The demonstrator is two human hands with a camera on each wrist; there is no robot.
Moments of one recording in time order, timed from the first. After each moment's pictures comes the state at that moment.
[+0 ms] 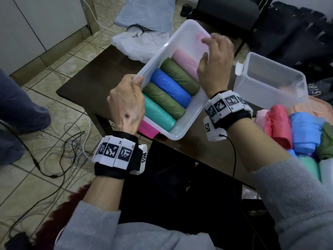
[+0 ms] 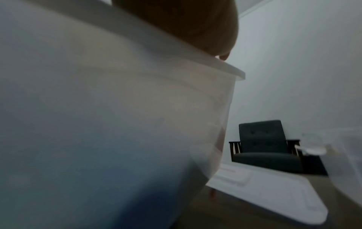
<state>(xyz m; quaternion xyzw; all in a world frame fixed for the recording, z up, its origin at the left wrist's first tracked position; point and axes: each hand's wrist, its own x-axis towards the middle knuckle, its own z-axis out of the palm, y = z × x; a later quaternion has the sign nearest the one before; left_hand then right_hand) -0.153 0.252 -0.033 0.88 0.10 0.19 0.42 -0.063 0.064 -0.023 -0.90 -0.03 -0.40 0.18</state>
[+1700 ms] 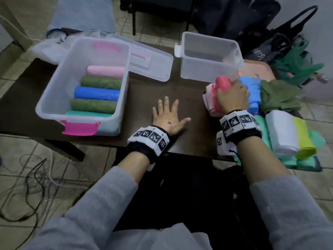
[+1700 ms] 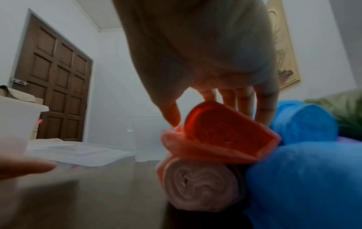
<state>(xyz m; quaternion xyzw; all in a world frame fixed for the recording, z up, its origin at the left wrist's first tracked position) -0.160 0.061 -0.101 0.92 -0.25 -0.24 0.17 -0.185 -0.125 -0.064 -0.88 0.44 -0.11 0.14</state>
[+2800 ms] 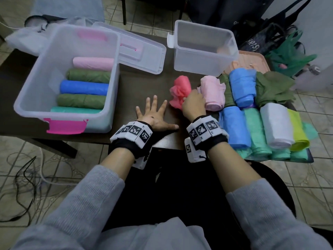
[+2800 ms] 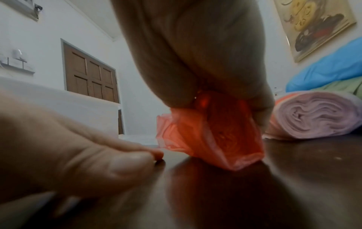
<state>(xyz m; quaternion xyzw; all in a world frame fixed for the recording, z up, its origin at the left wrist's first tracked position) -0.148 0.077 -0.110 0.90 -0.26 -0.33 0.10 -0.171 -0.048 -0.095 -0.92 0.34 0.01 0.18</state>
